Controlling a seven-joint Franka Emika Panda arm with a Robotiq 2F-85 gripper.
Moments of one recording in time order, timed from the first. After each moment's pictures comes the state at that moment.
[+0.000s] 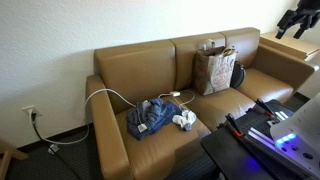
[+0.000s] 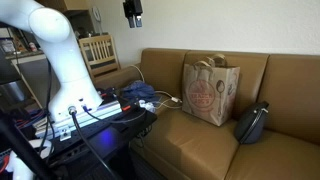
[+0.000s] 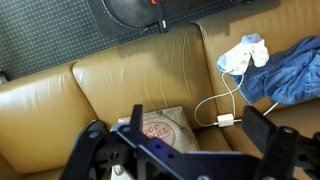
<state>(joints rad) -0.24 -0.87 -0.19 -2.72 -0.16 1.89 -0.02</state>
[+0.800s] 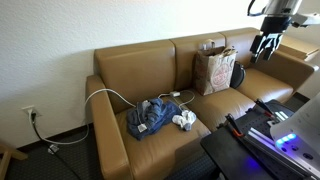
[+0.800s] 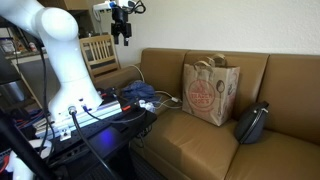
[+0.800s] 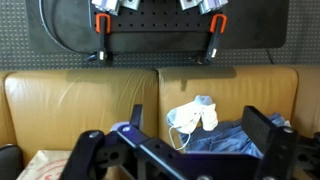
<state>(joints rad) 0.03 -0.72 -0.06 -2.81 0.03 1.90 -0.04</state>
